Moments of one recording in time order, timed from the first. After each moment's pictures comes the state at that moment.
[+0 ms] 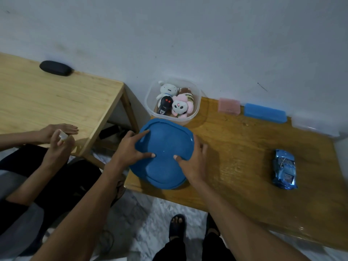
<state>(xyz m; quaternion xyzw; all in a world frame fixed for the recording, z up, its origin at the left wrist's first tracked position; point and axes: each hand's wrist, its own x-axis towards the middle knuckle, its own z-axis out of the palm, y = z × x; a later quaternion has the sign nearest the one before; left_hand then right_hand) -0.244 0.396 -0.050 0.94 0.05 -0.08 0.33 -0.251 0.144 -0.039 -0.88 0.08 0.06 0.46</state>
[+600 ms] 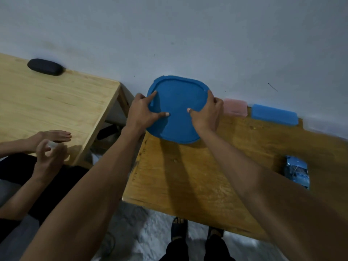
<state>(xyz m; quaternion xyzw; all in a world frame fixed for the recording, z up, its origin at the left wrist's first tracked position) -0.108 0.369 0.001 0.95 0.08 0.04 0.32 -0.082 0.161 0.005 -0.92 0.11 -0.06 0.37</state>
